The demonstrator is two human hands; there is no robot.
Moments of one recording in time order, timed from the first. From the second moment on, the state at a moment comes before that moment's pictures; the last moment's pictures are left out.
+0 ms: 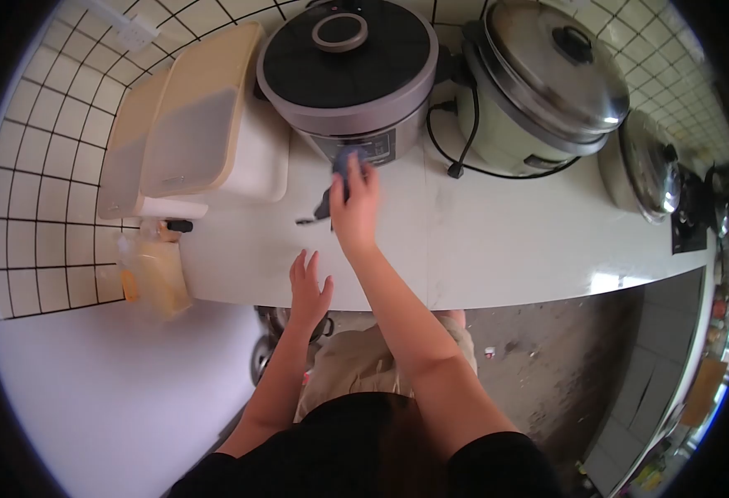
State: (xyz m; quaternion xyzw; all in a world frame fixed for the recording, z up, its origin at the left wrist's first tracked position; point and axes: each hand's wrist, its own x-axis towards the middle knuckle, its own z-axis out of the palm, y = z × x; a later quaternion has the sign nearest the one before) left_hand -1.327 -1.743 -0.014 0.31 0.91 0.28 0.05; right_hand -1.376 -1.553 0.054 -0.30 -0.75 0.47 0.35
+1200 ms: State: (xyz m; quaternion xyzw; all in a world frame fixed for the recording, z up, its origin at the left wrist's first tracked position) left_hand -1.332 -1.766 -0.027 0.29 0.91 0.29 0.06; right_hand -1.423 -1.394 0.211 -0.14 -0.95 0.10 0.27
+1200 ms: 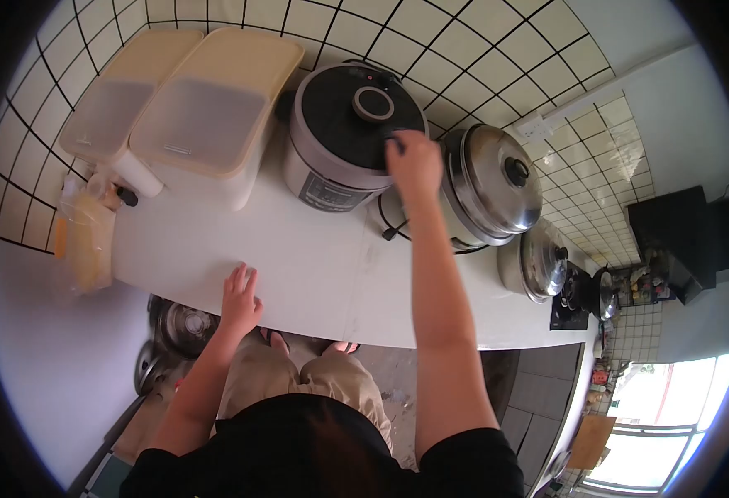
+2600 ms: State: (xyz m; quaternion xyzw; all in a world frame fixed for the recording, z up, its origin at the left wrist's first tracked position) left_hand -1.310 -1.841 -0.003 0.11 0.92 0.38 0.00; right_hand -1.414 -1.616 -0.064 -0.05 -0.98 0.10 0.16
